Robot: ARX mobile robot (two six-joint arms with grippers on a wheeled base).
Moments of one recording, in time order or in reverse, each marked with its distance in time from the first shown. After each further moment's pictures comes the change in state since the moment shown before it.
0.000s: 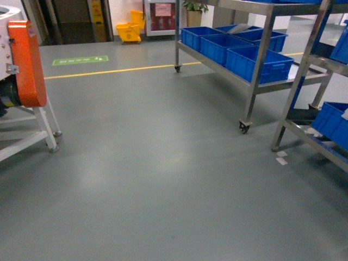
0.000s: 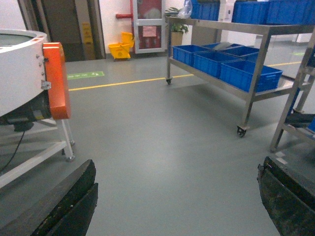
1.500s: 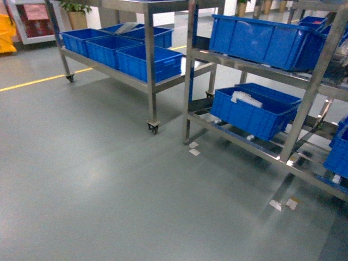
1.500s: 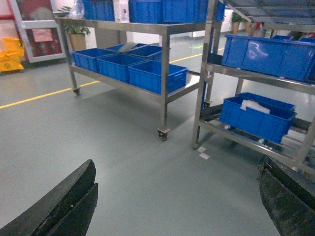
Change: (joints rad) left arm 0.000 0.000 0.000 0.001 -0.002 0.000; right arm 0.000 -0.006 0.000 0.001 -0.001 0.000
